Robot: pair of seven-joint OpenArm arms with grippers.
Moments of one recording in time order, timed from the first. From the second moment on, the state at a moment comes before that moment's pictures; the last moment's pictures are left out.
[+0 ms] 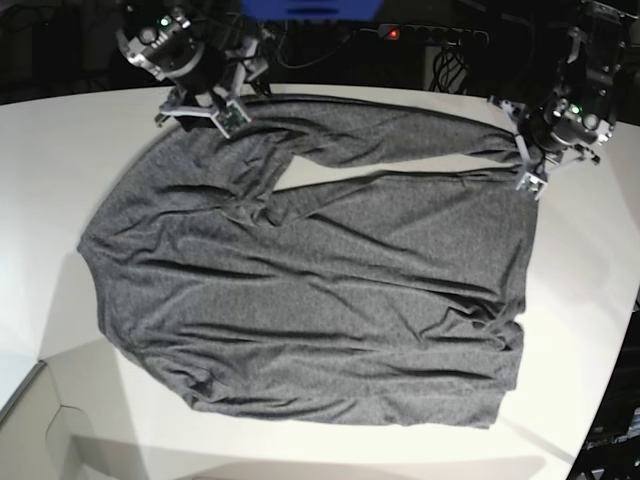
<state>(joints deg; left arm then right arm) 19.9 -32.0 -0.5 100.4 -14.9 -14.8 57.2 -33.0 15.9 -14.5 112.4 -0.5 16.5 -38.0</state>
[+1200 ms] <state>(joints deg) 20.0 -32.0 -0.4 100.6 -14.9 -14.8 57.4 -32.0 15.9 -14.4 107.0 -0.4 16.3 -35.6</state>
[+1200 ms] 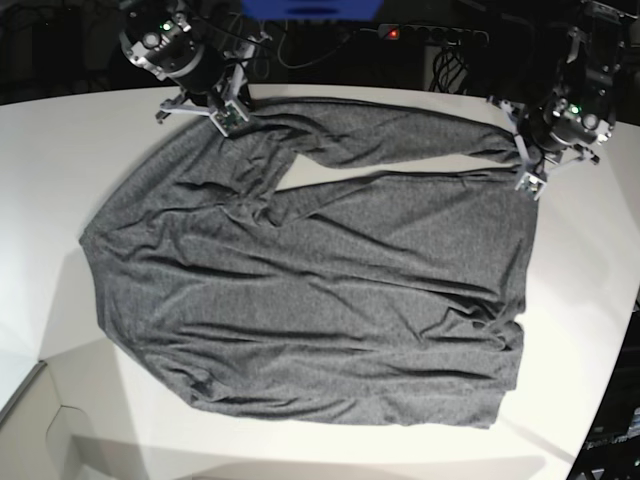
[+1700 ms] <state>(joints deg) 21.3 -31.9 -6.0 107.8 -14.9 -14.8 57.5 -32.2 15.9 -14.4 112.2 -0.6 16.5 -38.4</state>
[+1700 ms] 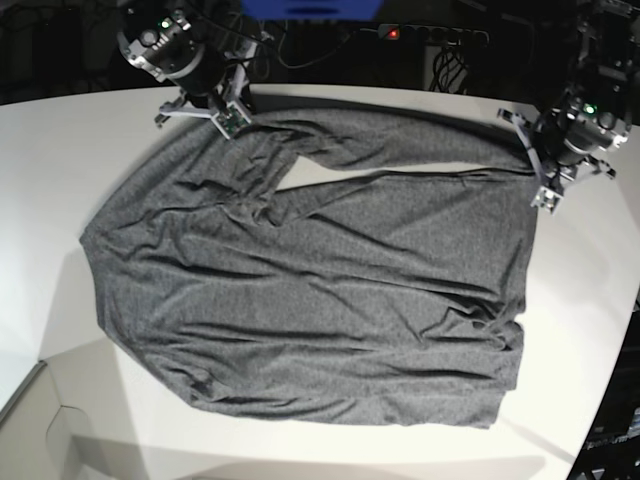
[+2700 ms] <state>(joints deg) 17.1 -31.9 -9.1 107.7 -14.9 -14.8 57.8 -17.3 12.6 -14.9 114.2 -0.5 16.5 -38.9</state>
